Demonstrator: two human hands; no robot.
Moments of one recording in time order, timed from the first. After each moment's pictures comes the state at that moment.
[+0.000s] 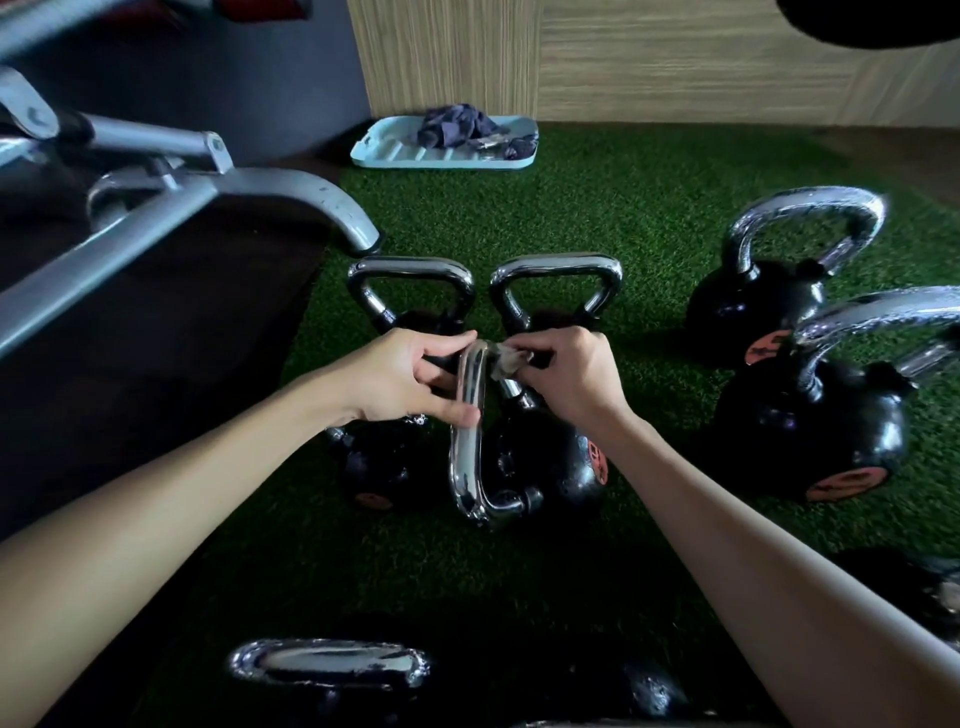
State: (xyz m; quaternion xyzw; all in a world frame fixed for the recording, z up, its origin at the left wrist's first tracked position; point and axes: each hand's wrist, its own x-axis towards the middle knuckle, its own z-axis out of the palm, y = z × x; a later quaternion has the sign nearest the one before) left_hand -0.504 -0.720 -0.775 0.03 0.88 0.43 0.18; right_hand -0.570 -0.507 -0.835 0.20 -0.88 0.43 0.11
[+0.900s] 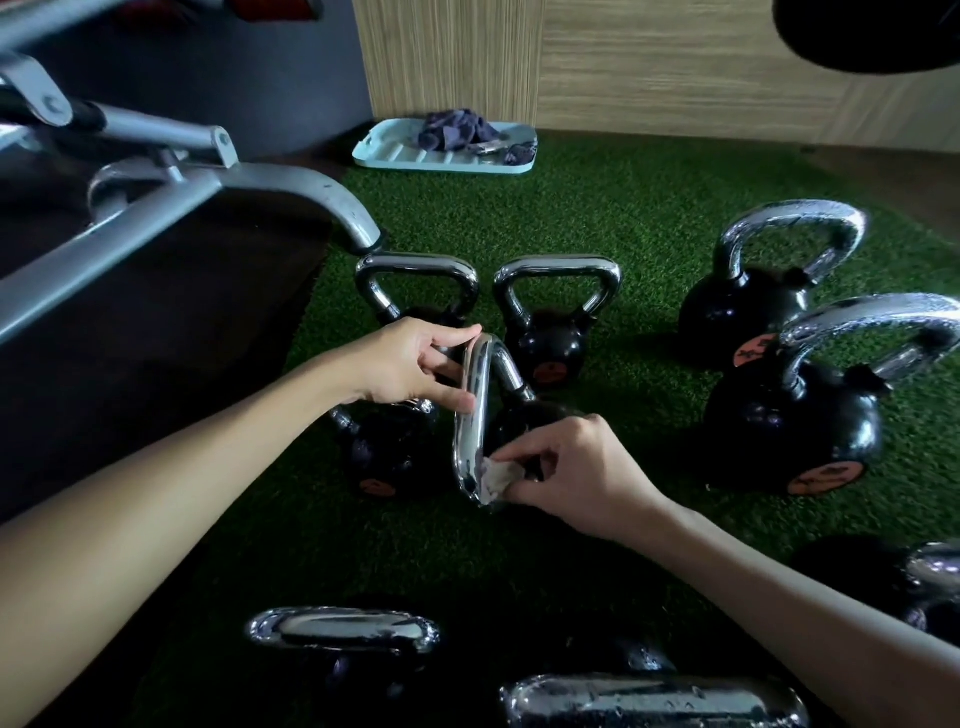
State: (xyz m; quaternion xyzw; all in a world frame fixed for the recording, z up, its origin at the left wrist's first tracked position) left_hand -0.509 -0.733 -0.777 0.07 0.90 0.40 0.18; right_hand -0.461 -0.488 -0.819 0.31 -0.87 0.39 -0.01
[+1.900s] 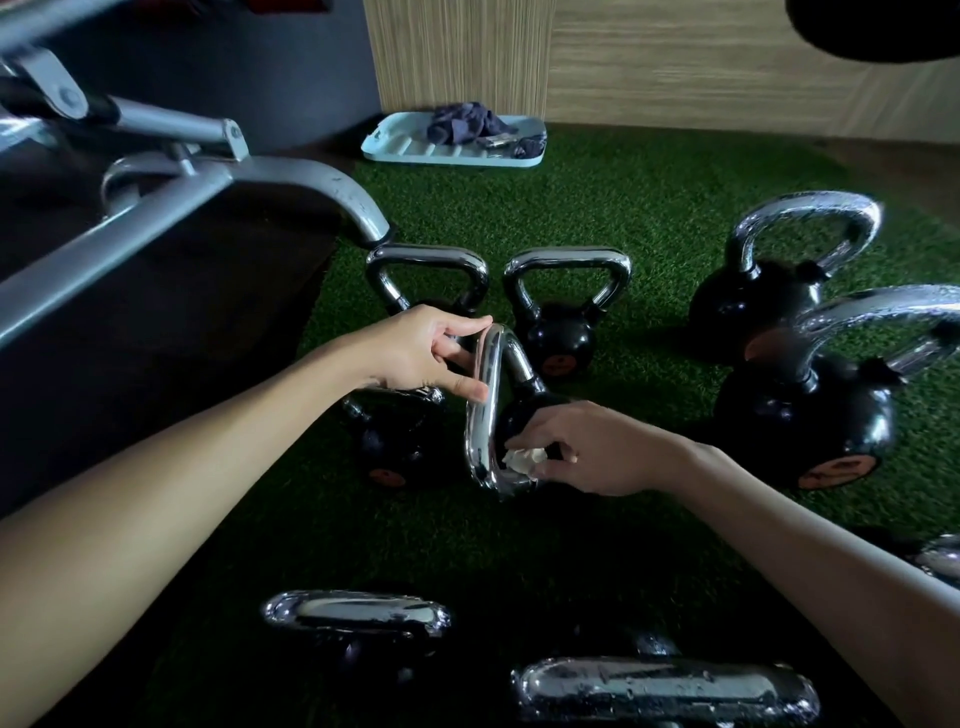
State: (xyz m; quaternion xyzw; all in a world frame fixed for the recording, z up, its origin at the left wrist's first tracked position) left_hand -0.507 -0.731 -0.768 0.08 0.92 0.34 0.16; right_hand -0.508 -0.479 -0.828 0.43 -0.87 0.18 -0.17
